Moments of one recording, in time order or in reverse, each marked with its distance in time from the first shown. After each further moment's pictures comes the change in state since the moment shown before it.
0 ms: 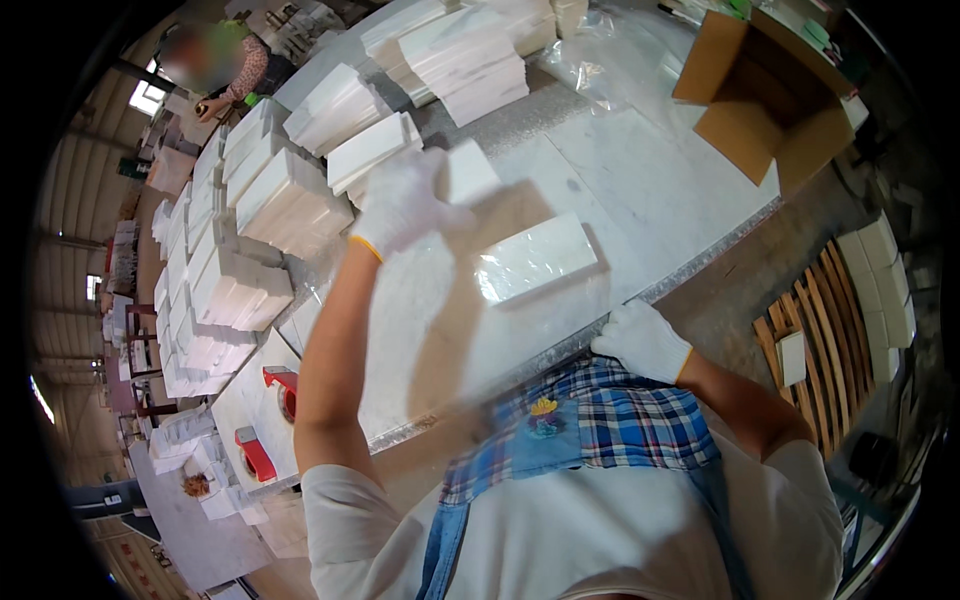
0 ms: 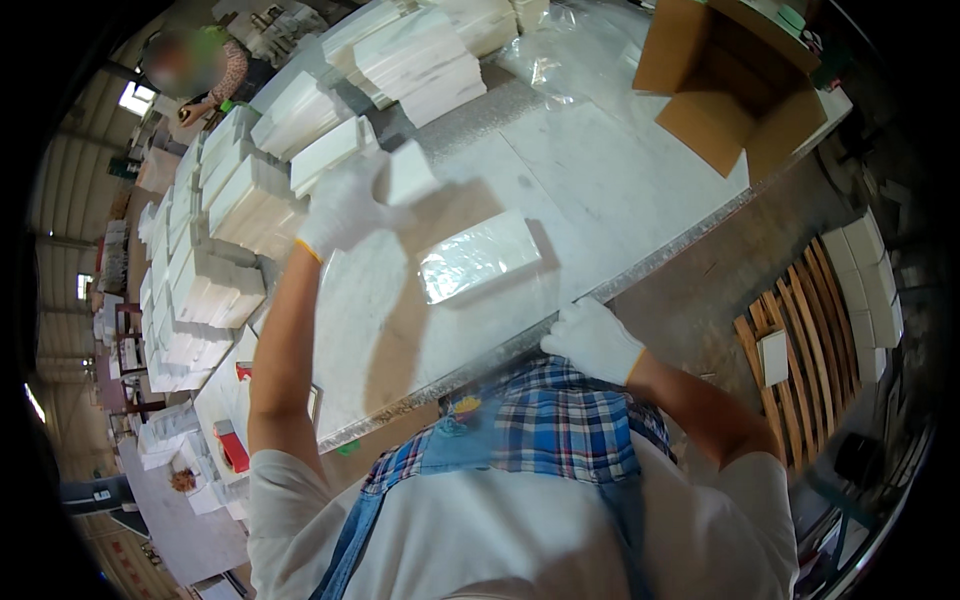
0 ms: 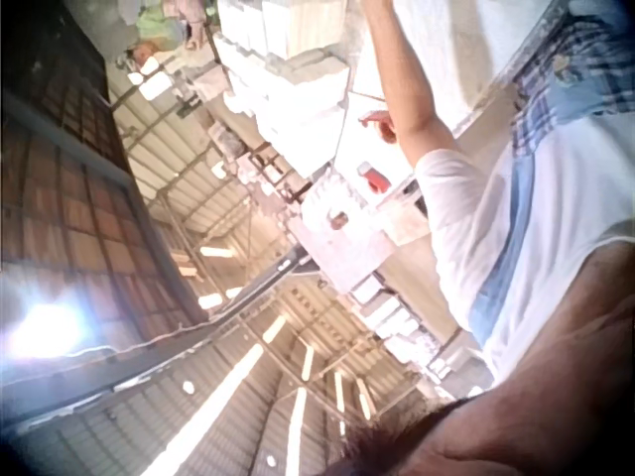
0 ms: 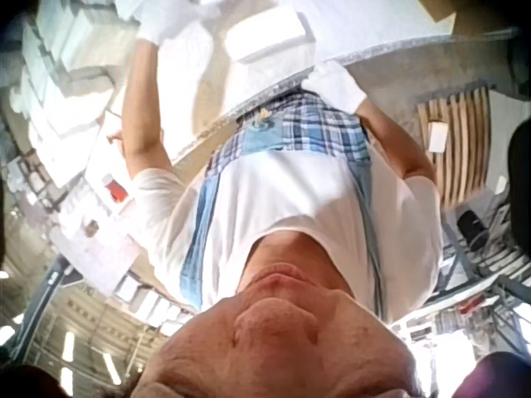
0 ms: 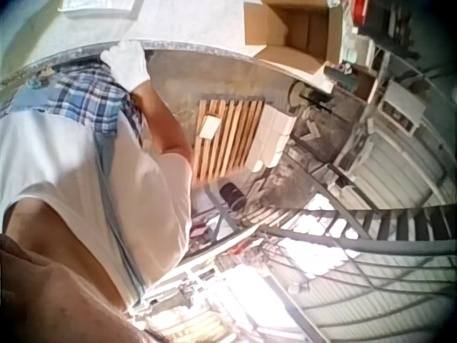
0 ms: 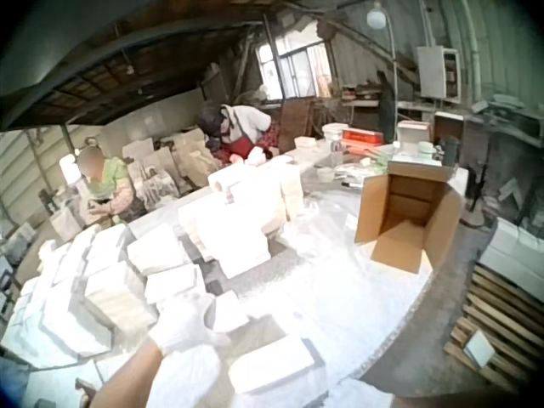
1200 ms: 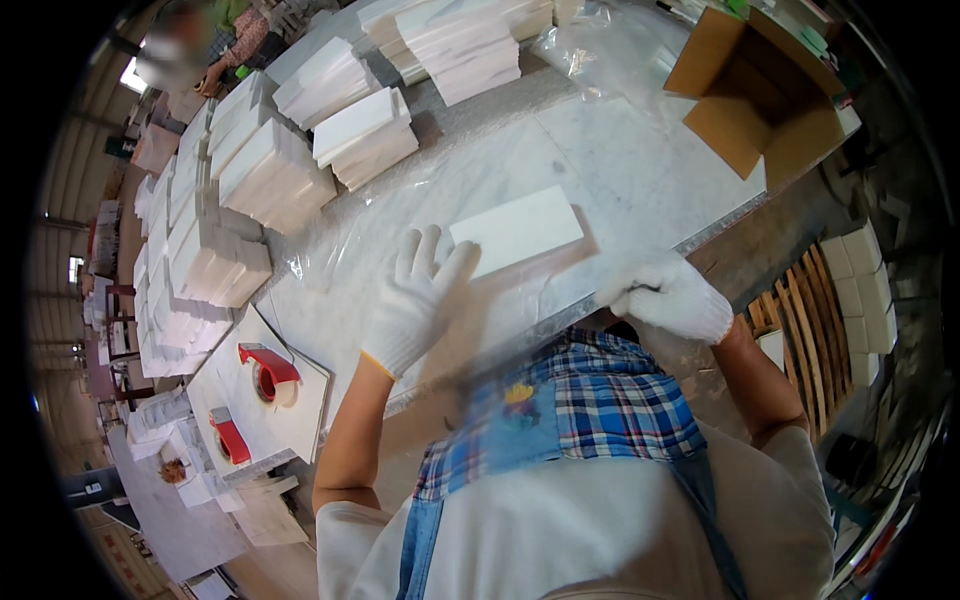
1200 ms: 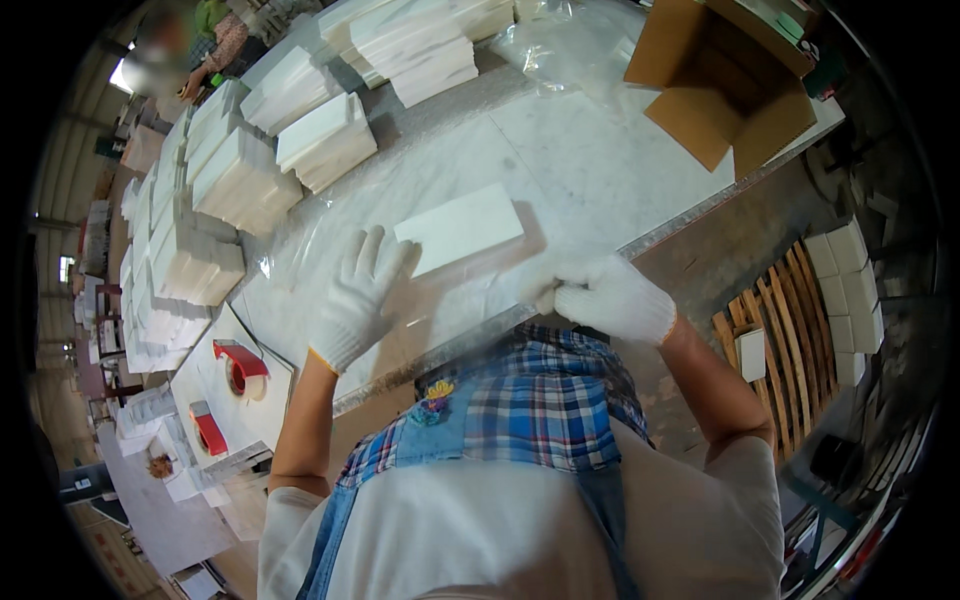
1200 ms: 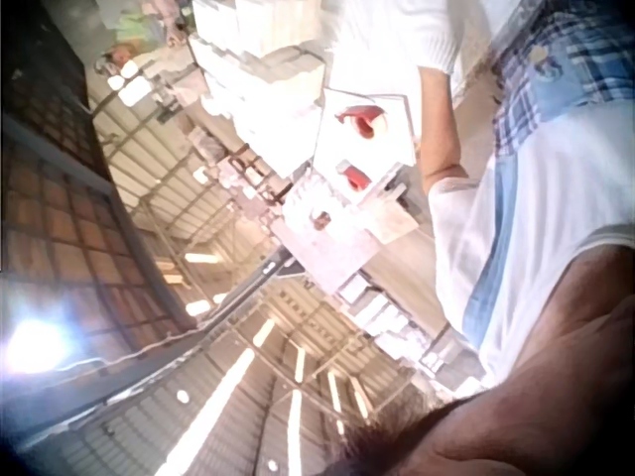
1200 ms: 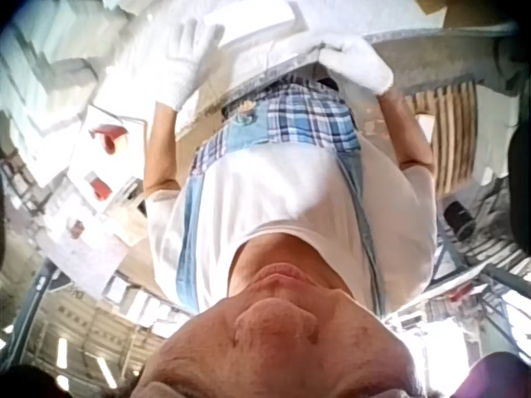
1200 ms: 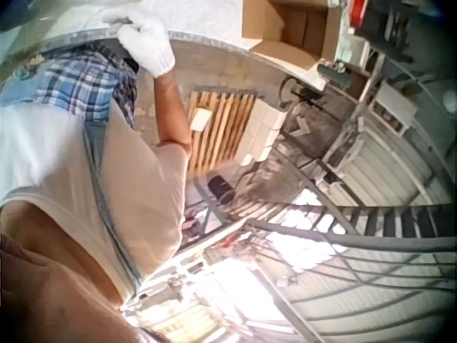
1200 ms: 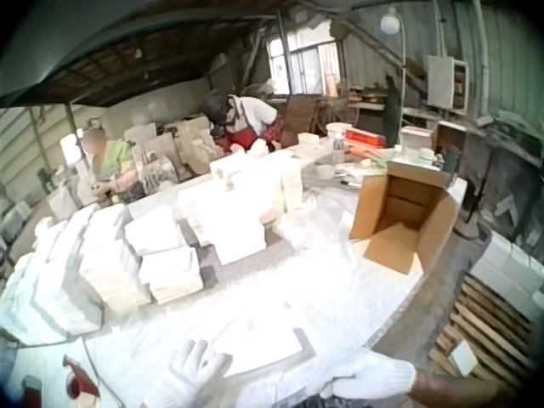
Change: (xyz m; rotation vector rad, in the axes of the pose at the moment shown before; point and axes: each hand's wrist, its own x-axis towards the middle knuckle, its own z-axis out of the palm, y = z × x) left_hand -0.145 0.062 0.054 0.099 0.141 0.129; right_hand 0.011 0.001 -0.119 0.997 0.186 0.259
